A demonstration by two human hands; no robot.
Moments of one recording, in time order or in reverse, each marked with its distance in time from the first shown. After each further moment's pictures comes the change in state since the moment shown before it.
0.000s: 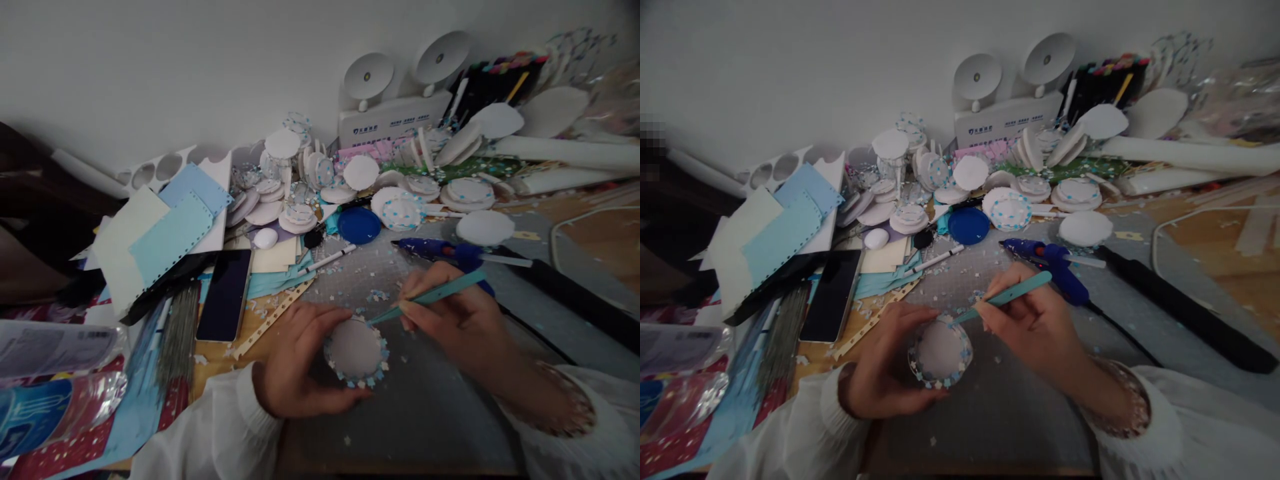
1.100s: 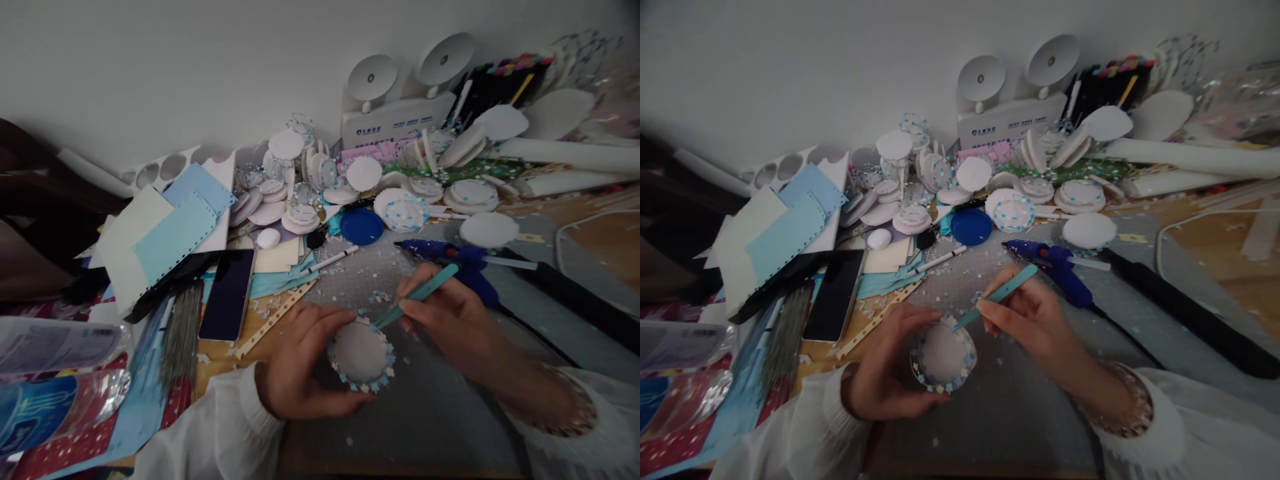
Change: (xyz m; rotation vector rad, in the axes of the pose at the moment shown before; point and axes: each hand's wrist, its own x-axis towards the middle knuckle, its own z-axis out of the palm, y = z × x) left_hand -0.002 -0.003 0.002 -0.015 0.026 0.042; right_hand -0.003 0.010 -0.005 0.237 -0.081 0.310
